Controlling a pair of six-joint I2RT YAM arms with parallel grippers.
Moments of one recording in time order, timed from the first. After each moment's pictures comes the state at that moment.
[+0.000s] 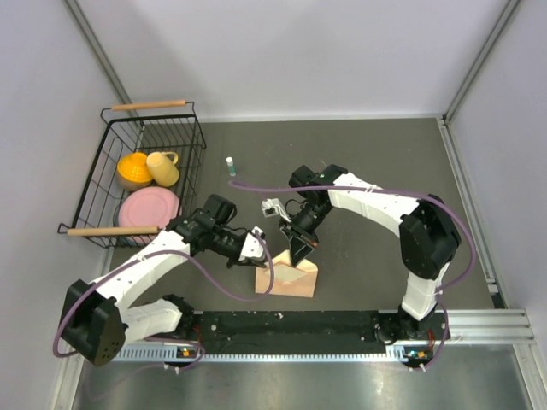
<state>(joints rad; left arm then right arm) -0.56 1.12 0.76 -0.69 0.95 1.06 0.77 1.81 1.43 -1.14 -0.96 -0.61</state>
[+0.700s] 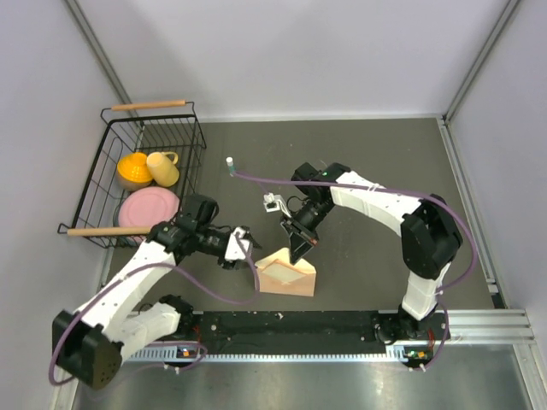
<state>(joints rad) -0.46 1.02 0.75 -0.73 0.99 1.13 0.75 1.80 1.43 -1.13 -0.99 -0.54</state>
